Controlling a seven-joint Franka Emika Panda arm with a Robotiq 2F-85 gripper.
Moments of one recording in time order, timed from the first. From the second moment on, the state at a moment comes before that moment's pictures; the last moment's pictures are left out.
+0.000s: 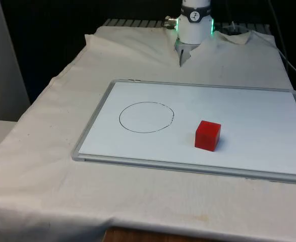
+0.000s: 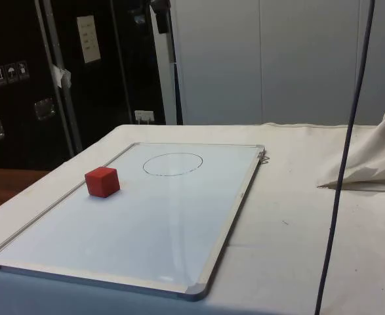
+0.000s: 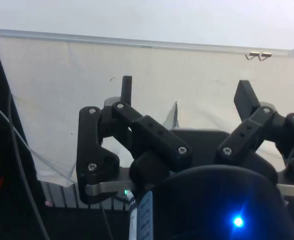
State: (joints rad) arm 0.09 0.04 -0.09 -1.86 0.02 1.84 -0.02
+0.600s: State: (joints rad) arm 0.09 0.04 -0.09 -1.86 0.02 1.84 -0.02
